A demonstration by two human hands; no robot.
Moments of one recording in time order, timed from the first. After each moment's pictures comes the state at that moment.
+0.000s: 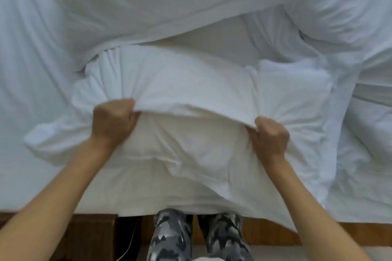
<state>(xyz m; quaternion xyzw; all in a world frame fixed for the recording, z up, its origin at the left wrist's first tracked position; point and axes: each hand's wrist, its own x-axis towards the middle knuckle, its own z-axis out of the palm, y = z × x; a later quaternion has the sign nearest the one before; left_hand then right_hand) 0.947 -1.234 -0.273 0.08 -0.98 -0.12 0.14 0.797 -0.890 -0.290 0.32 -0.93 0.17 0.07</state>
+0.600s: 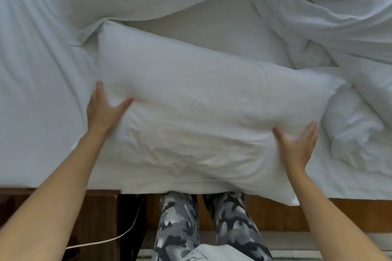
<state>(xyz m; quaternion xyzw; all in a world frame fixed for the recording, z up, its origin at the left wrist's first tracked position) 1.032 -1.228 -0.333 0.48 -0.82 -0.27 -0.14 0.879 -0.763 -0.330 -0.17 -0.94 0.23 -0.17</state>
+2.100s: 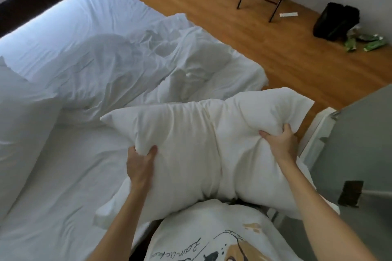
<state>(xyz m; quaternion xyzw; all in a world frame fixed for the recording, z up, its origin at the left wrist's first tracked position) 0.977 -0.628 -0.031 0.24 -0.84 -0.47 -0.09 1.065 -0.274 -0.041 -0.43 -0.80 0.41 0.09</state>
